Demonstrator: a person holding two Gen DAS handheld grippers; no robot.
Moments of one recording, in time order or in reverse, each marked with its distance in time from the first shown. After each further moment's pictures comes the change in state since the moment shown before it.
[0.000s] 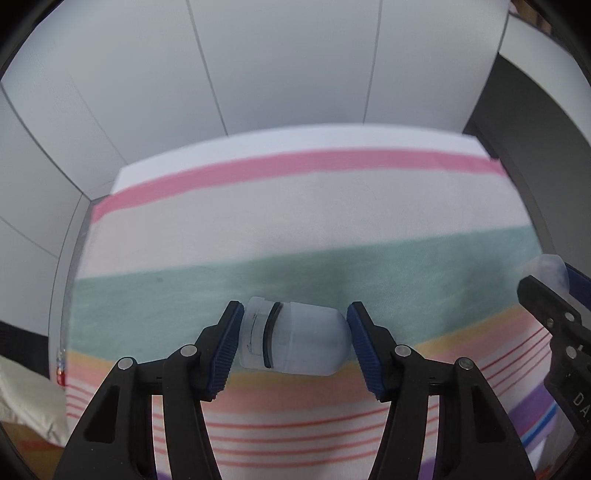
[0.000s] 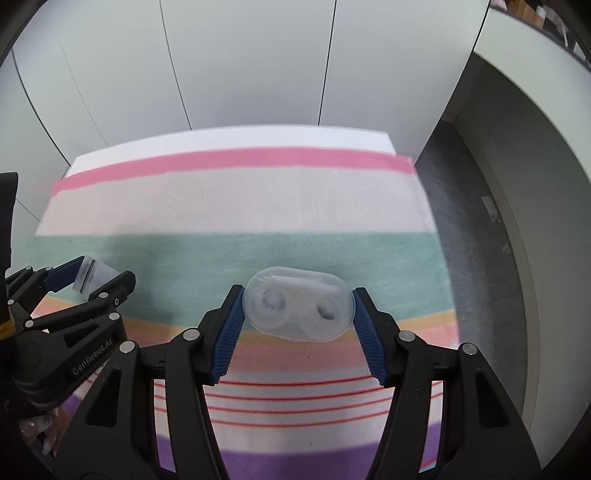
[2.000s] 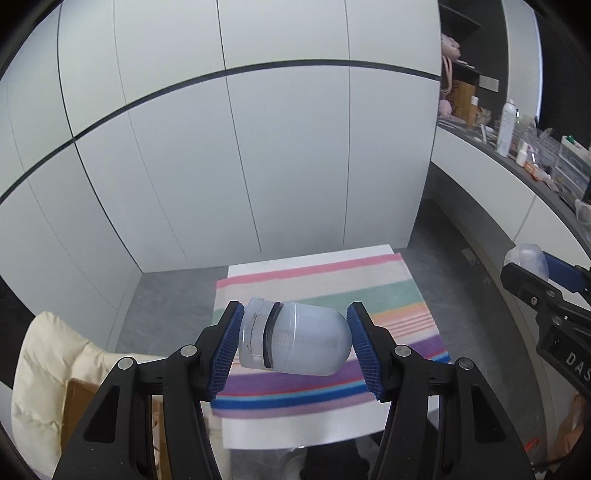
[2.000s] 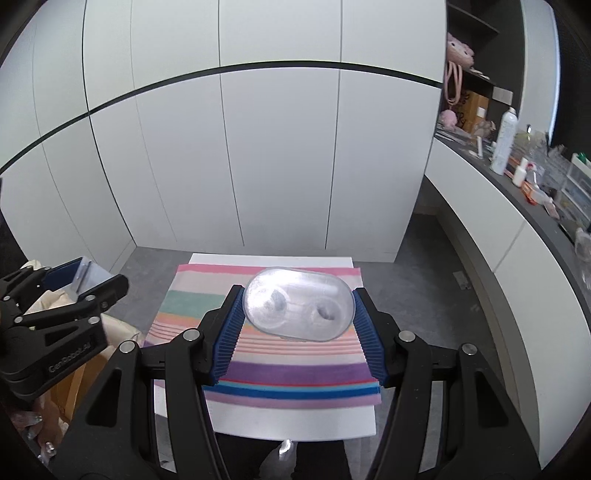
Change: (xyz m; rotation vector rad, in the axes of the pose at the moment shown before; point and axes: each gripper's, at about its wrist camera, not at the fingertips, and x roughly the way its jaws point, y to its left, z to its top) left arm -0.463 0.040 -0.136 0.036 -0.394 0.016; right arm -0.425 -0.009 -0.072 0.002 -0.389 0.071
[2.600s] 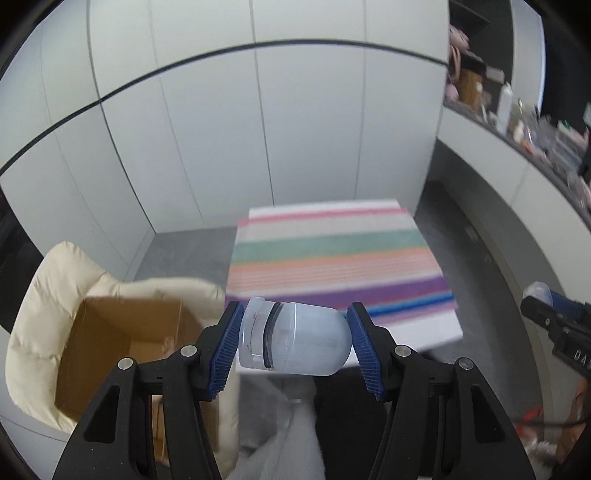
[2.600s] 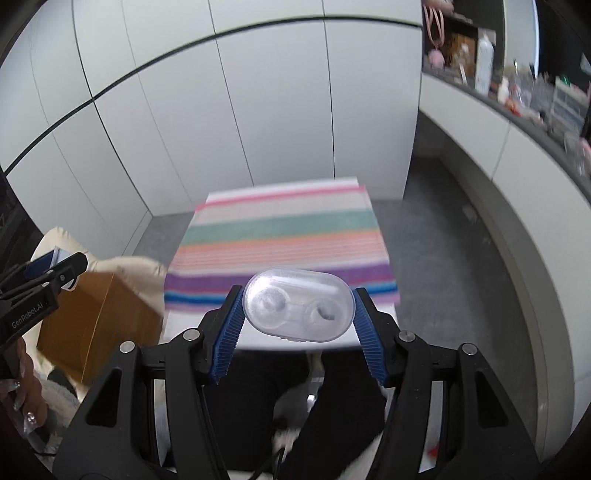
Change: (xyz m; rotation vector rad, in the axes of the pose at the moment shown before) left arm -0.074 0.036 -0.145 -0.044 0.090 0.014; right arm -0.063 -0.011 -0.151 0.109 0.160 0.068
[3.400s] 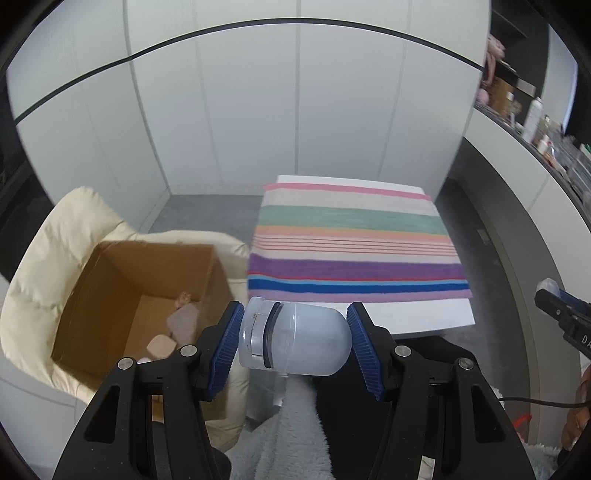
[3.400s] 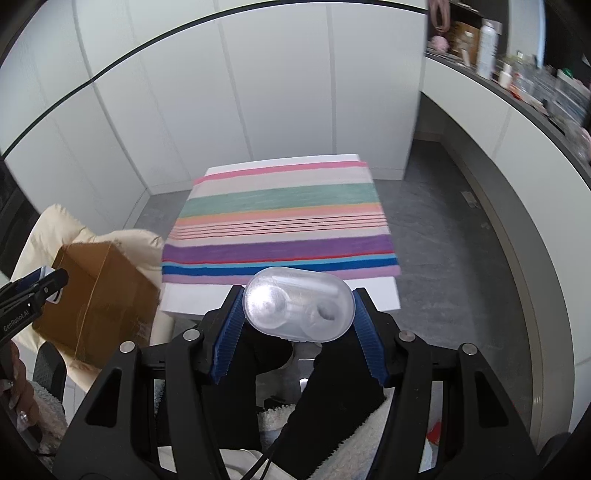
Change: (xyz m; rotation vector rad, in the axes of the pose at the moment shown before) left arm 0.002 0.066 -0.040 -0.144 0.071 0.031; right arm 0.009 0.015 -0.019 -0.049 0.057 -0.003
